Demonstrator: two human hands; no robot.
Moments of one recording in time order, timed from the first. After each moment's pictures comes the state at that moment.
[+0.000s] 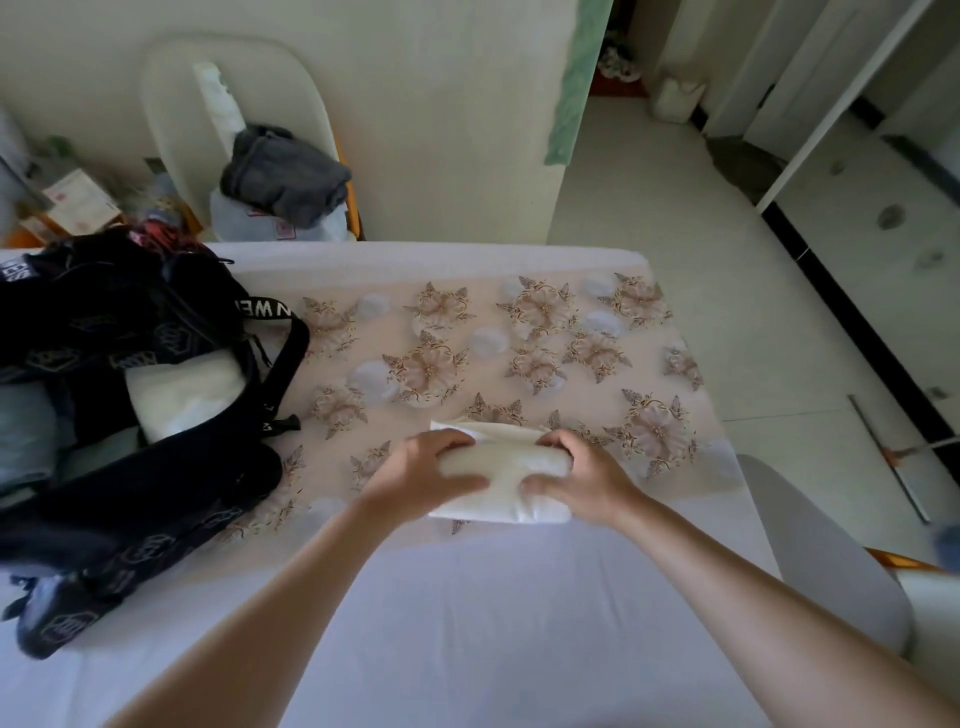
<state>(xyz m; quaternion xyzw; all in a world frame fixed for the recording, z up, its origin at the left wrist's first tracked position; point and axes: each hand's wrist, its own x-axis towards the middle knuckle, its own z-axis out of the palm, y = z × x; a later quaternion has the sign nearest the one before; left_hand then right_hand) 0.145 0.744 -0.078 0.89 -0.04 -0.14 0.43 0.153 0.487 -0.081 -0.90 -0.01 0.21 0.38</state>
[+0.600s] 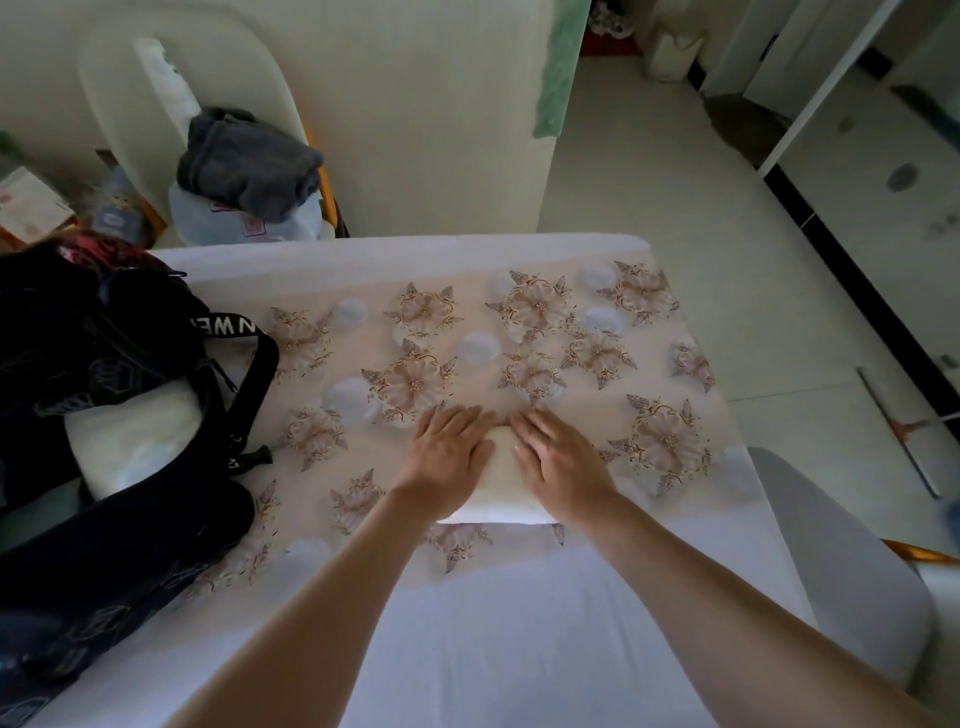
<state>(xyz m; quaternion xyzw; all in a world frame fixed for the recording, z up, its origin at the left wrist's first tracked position) 0.214 0.707 -0.136 0.97 -0.18 -0.04 0.18 0.203 0.505 -0.137 -0.97 -0.17 0.00 0.17</state>
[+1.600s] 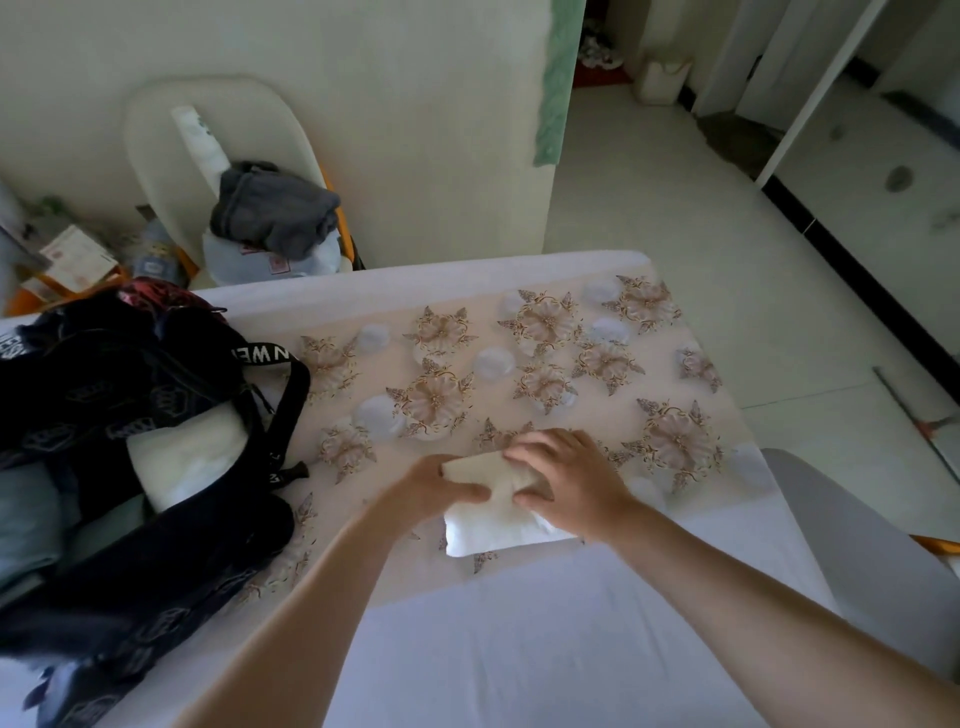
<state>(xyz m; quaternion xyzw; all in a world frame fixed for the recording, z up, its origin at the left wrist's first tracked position) 0.197 0.746 -0.088 0.76 0.15 -0.36 0.51 0.185 0.516 -0.100 -0.95 -0.26 -0.01 0.19</state>
